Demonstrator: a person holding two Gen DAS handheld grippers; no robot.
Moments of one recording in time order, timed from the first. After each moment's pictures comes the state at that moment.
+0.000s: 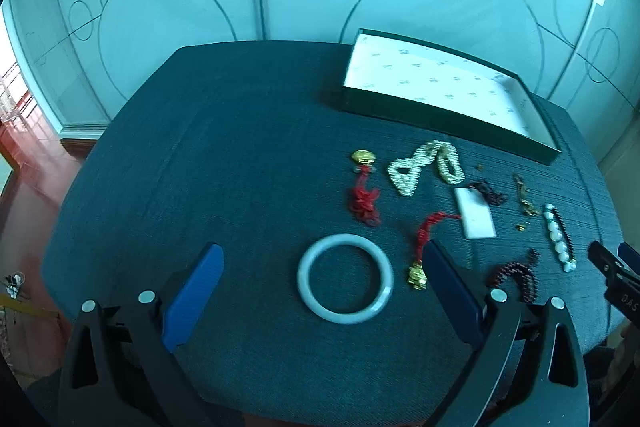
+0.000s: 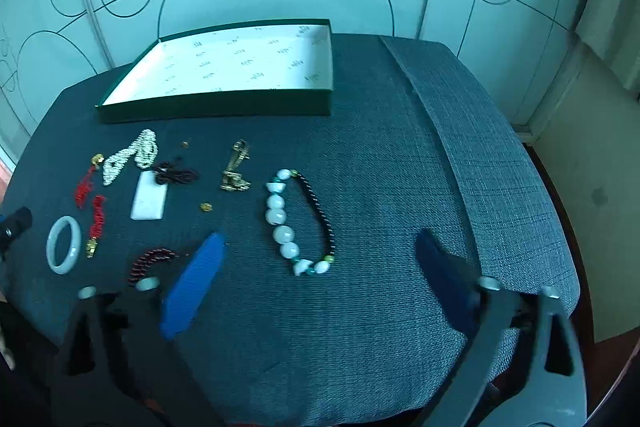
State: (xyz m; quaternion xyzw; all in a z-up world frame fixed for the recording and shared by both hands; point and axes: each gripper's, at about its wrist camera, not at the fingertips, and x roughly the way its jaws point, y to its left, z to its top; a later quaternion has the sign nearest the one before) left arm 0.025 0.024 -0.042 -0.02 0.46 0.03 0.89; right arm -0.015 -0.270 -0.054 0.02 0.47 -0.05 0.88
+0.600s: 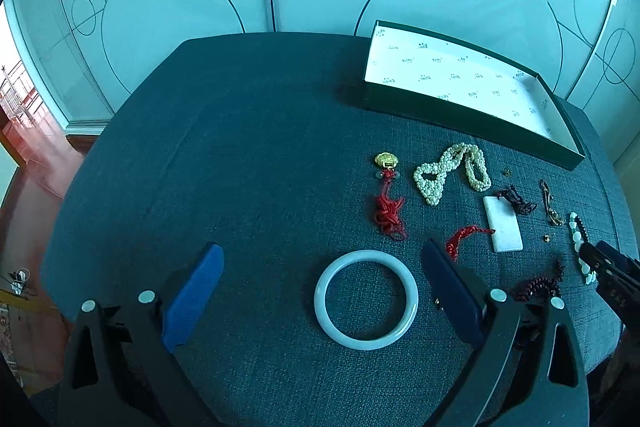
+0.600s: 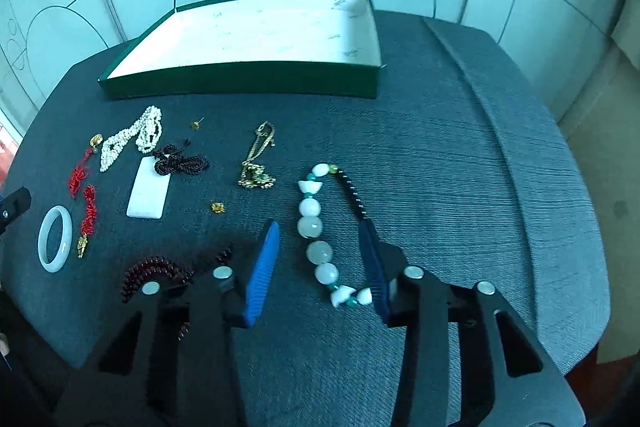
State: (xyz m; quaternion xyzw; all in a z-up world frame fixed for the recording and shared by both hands) left arm 0.045 0.031 -0.055 -0.02 0.47 0.04 0.88; right arm 0.021 -0.250 -0.086 0.02 0.50 0.00 0.87
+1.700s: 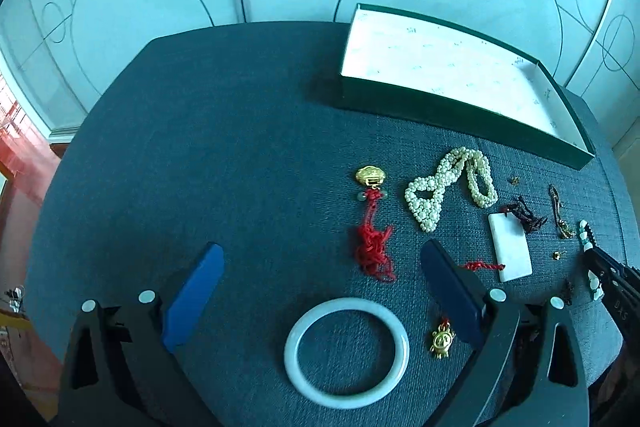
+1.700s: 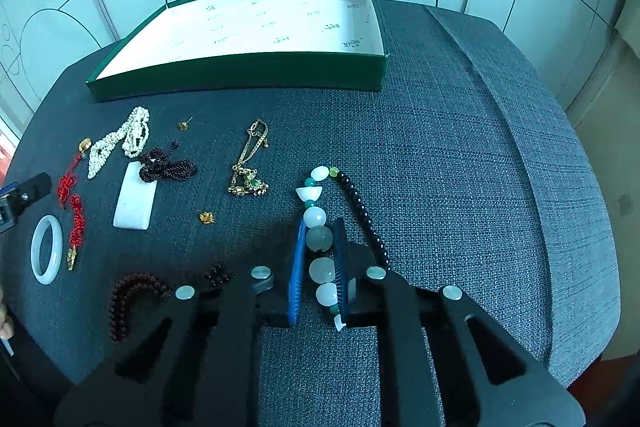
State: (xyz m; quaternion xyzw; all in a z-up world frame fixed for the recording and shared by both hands) left arm 0.088 0.018 -0.077 -0.01 0.49 0.01 0.87; right arm 0.034 -0.253 -0.099 0.03 0.51 0.00 0.86
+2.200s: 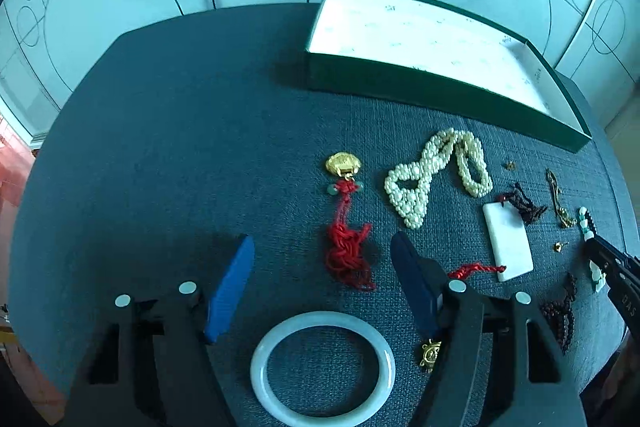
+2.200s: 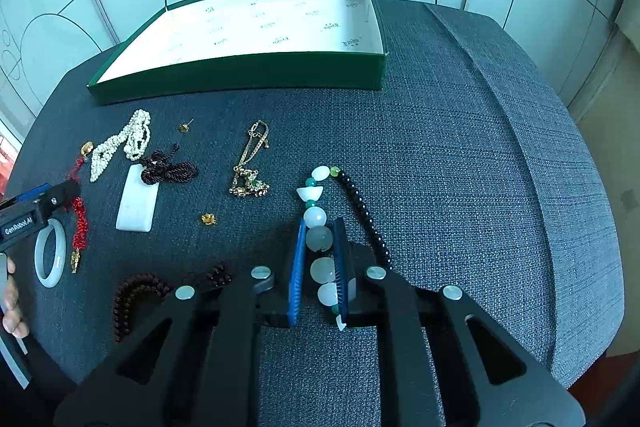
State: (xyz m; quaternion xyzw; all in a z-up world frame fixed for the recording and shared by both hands) left arm 0.099 0.008 -0.095 -0.01 0.51 -0.03 0.86; right arm 0.033 -0.253 -0.099 0.03 0.51 0.00 0.86
